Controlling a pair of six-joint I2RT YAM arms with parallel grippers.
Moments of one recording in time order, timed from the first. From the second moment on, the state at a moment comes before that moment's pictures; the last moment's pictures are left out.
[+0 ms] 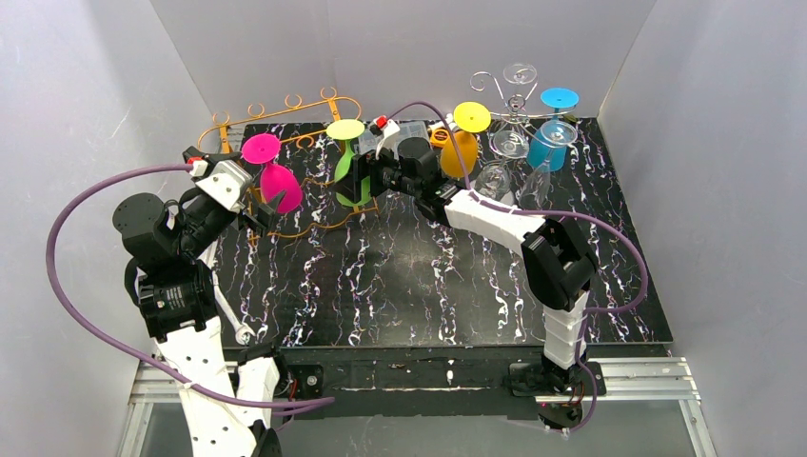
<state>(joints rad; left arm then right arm) 0.32 0.76 1.27 -0.51 0.88 0.43 0.80 1.93 1.50 0.28 -0.30 0.38</state>
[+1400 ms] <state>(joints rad) 0.32 0.89 1.48 -0.70 0.78 0.30 0.83 1.68 1.35 0.20 -0.25 0.34</state>
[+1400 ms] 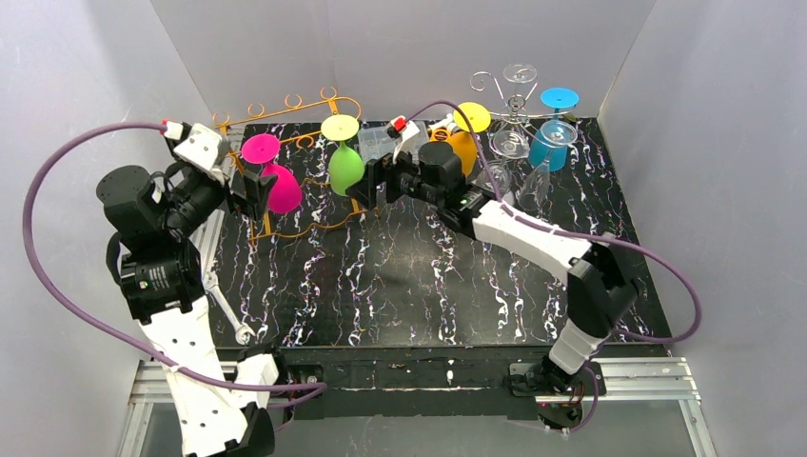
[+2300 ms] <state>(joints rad) 0.97 1.12 1.57 -1.07 0.85 0.44 1.05 1.23 0.99 -0.24 0.00 0.29</state>
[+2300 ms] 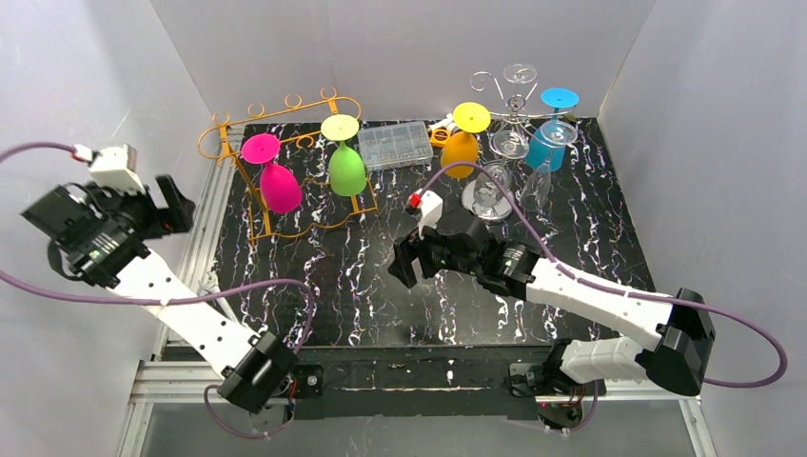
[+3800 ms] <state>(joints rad) 0.72 1.36 0.76 -0.50 0.76 0.79 0.93 2.04 1.14 0.37 0.32 0.22</state>
